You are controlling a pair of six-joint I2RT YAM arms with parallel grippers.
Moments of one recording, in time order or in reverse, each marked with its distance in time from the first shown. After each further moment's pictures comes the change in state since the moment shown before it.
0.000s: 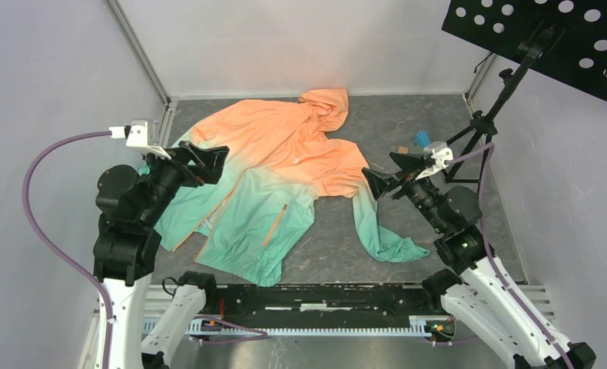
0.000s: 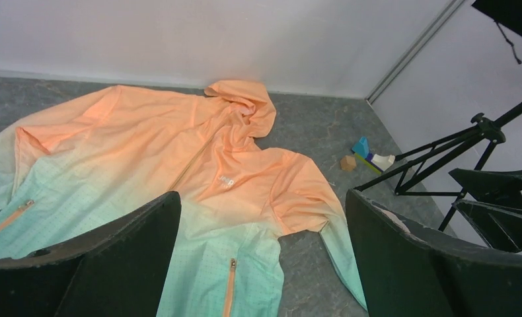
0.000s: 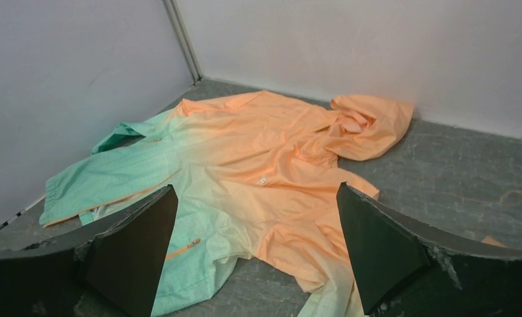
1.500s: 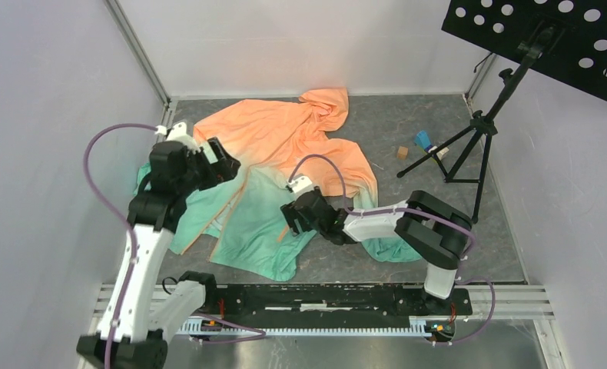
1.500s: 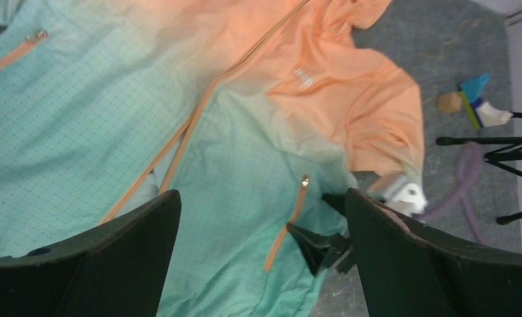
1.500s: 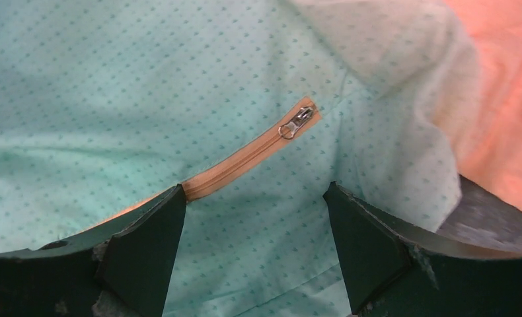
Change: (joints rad) left arm -0.005 0.140 -0.180 -0.118 -0.131 -0.069; right arm 0.584 1.242 0.349 0.020 0.441 0.114
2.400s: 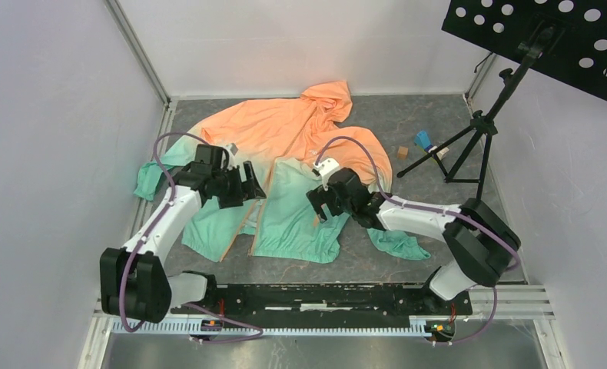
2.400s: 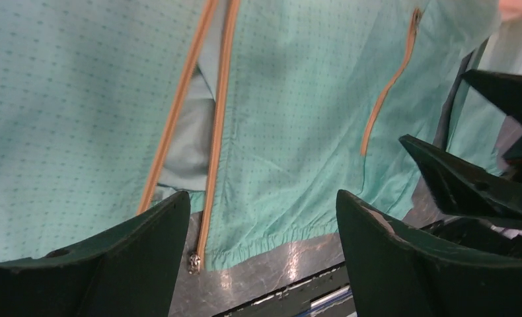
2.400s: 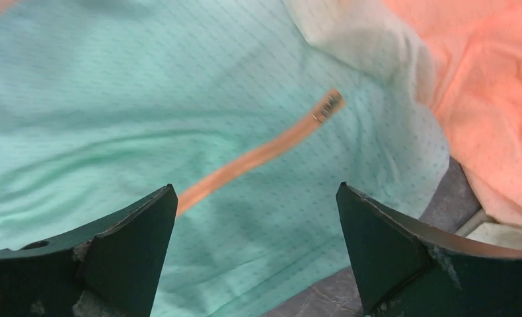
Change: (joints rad) left arm -0.011 0.433 -0.164 0.073 0.232 0.016; right arm -0.254 -0.285 -0.129 -0.155 -0.170 -0.216
